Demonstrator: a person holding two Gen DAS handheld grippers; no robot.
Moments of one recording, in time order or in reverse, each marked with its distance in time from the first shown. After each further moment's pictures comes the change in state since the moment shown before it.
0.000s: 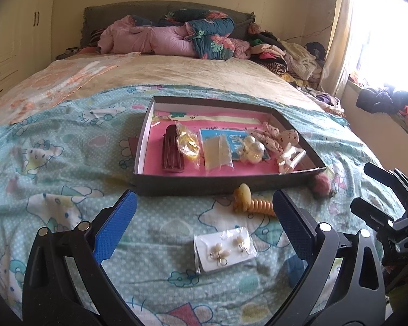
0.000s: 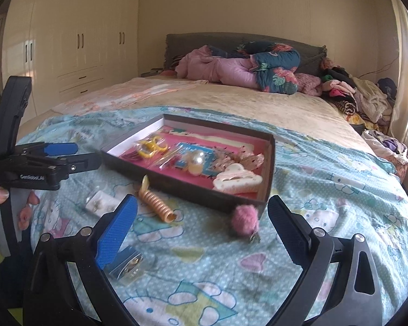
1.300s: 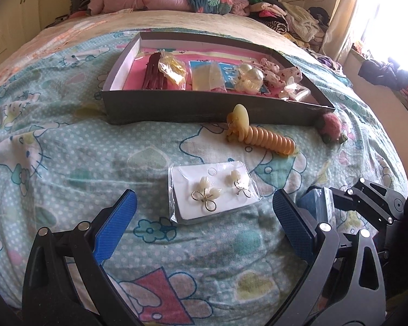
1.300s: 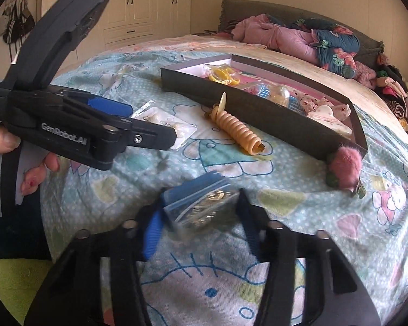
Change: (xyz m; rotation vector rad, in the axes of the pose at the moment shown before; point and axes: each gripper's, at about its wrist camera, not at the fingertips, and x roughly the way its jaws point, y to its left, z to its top) left arm 0.037 -0.011 -0.046 -0.003 0.234 -0.026; right arm 0.053 0.060 -0.055 -0.170 0.182 0.220
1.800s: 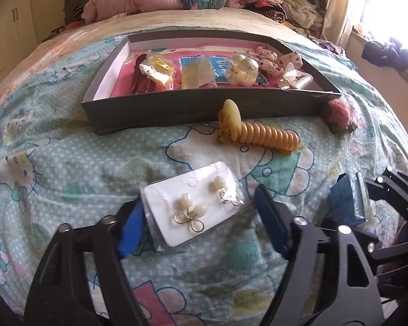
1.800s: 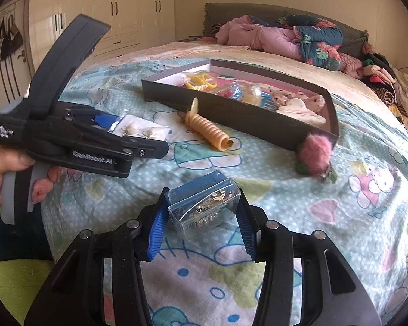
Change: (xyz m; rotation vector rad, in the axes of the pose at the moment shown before) left arm 0.014 -0.020 0.004 0.095 0.015 0.074; right arm -0.023 -0.022 -0.010 0.085 -0.029 -0.037
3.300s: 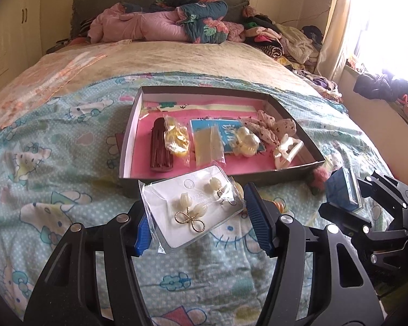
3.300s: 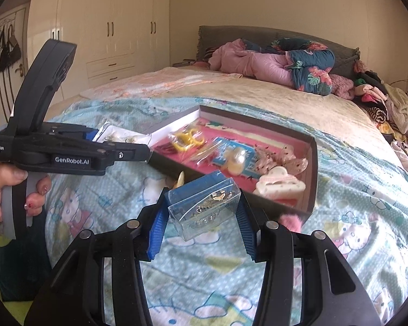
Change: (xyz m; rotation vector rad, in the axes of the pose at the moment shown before) left arm -0.046 0.031 0.051 -0.065 -0.153 -0.063; right arm -0.022 -0.014 0.066 -0.002 -0.121 -0.039
